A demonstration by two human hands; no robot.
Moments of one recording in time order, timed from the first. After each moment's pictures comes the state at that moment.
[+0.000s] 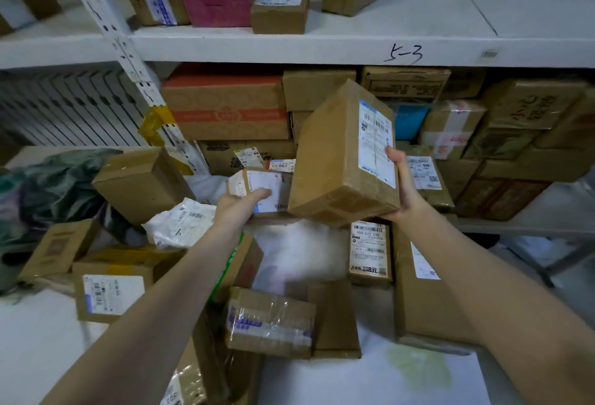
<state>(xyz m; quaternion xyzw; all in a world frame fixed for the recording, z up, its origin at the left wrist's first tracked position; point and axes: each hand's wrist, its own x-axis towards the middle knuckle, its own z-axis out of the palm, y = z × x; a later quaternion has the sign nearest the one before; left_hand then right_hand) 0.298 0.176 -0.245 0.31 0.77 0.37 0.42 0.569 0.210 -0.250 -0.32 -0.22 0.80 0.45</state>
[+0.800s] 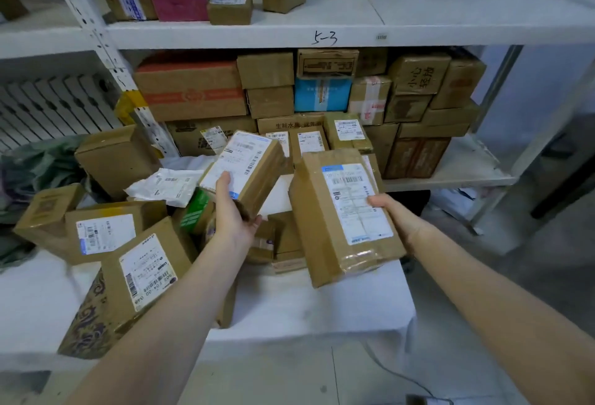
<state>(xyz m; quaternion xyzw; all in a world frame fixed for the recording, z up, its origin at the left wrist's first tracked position) 0.383 -0.021 -0.224 0.07 0.55 0.58 0.60 0.646 -0.044 -0.255 -0.49 -0.28 0.75 0.33</state>
